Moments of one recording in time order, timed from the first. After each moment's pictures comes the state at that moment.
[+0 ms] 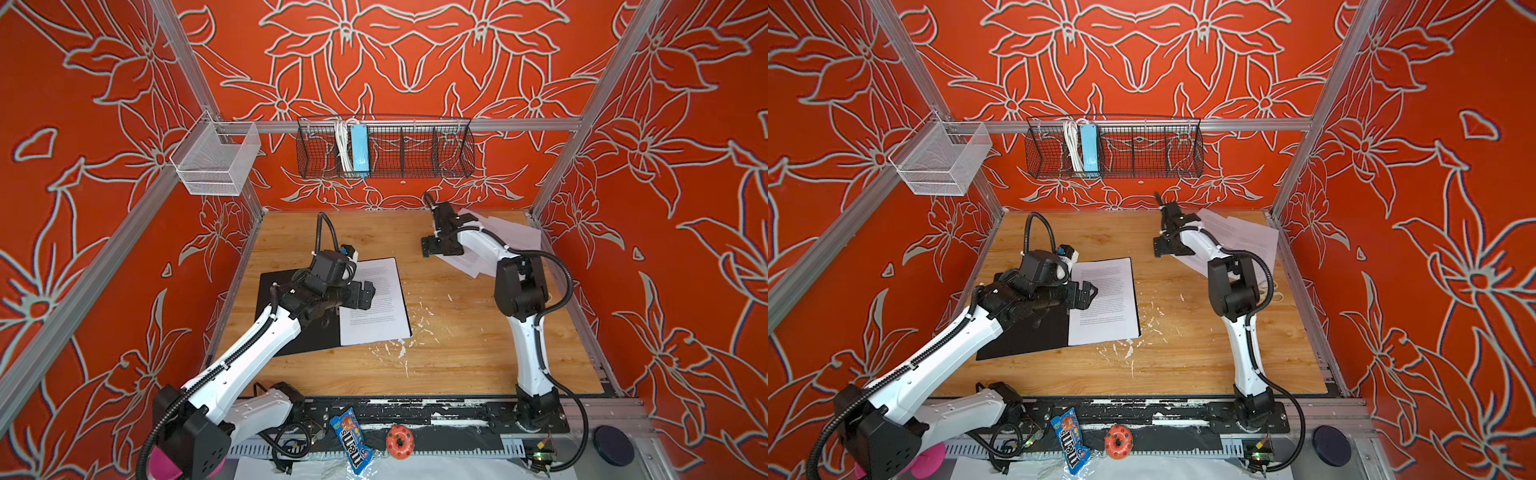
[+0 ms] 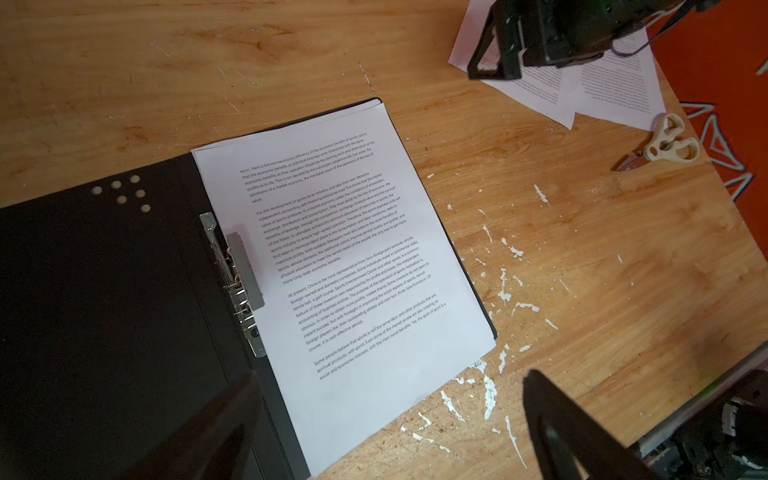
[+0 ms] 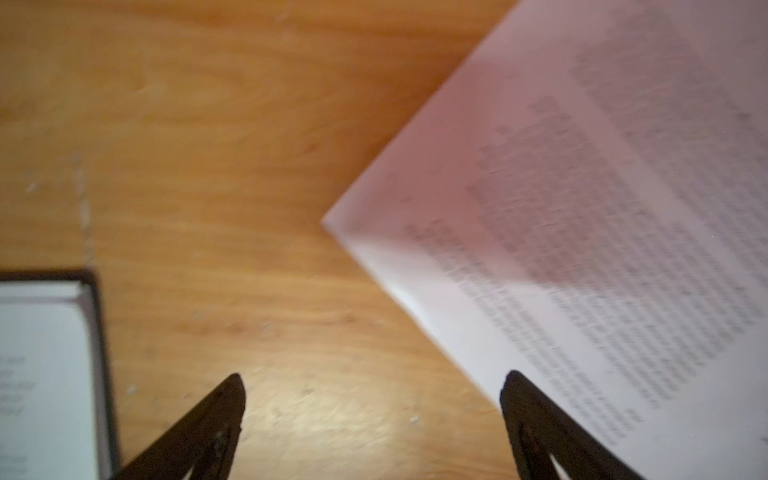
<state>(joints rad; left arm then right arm) -0.46 1.12 1.01 -0.70 0.05 -0.30 0.29 2.27 1.95 -0.83 0.05 0.28</state>
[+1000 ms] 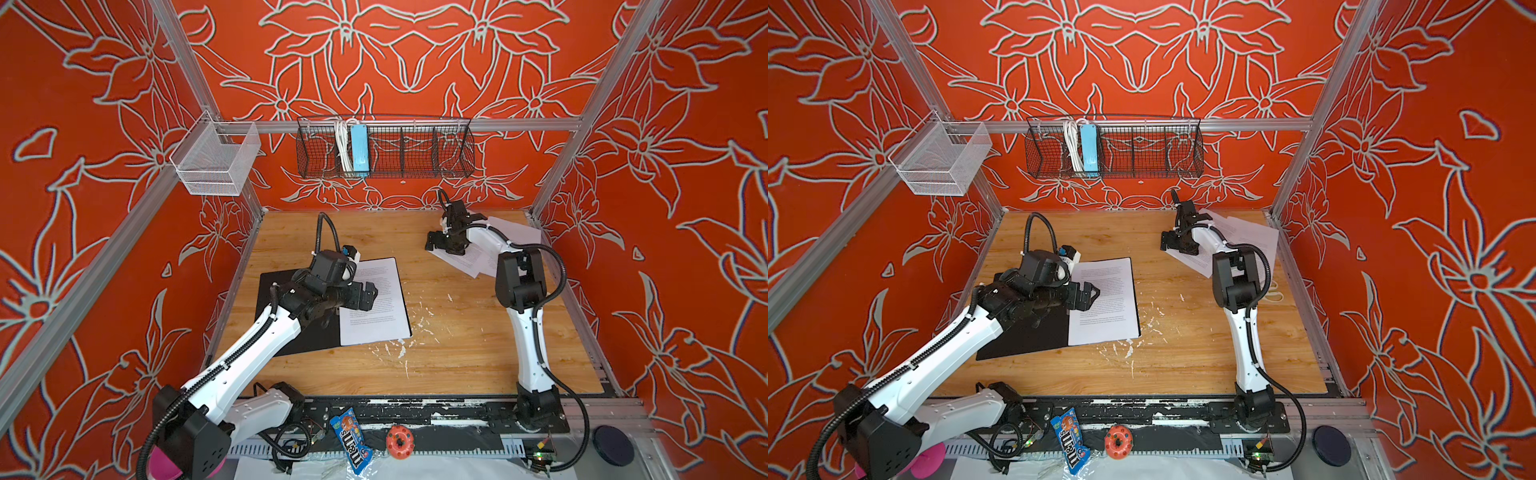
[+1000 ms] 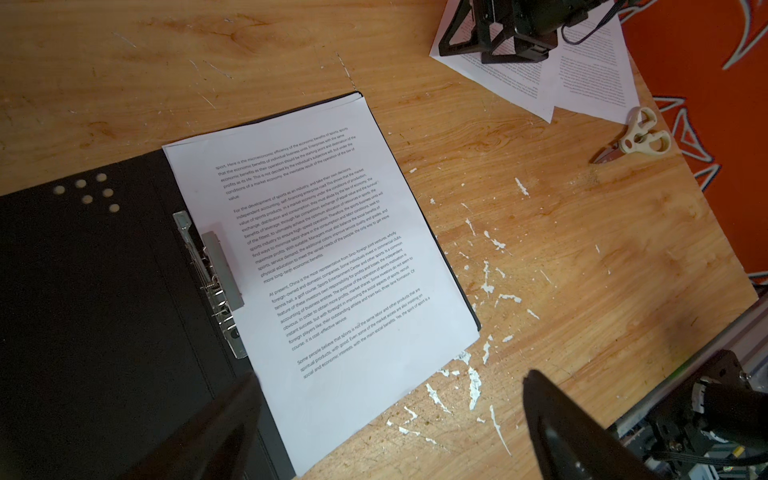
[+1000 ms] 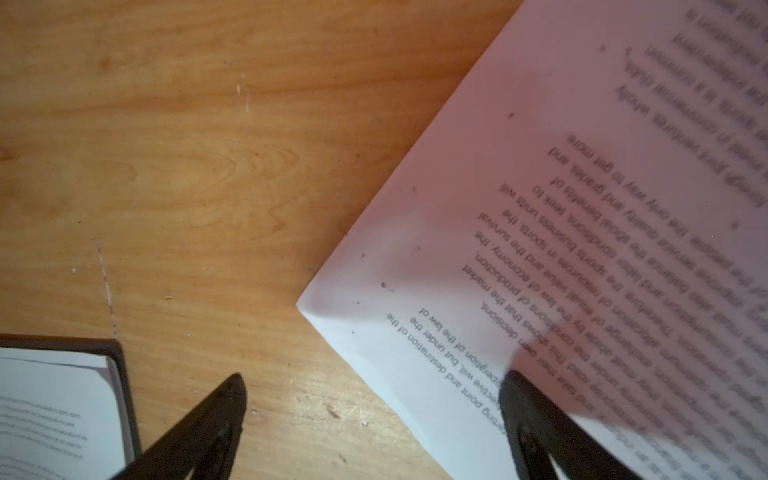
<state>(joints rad) -0.46 1.12 1.01 -0.70 0.10 -0.30 0.23 2.37 2.00 -0.77 -0.21 0.33</state>
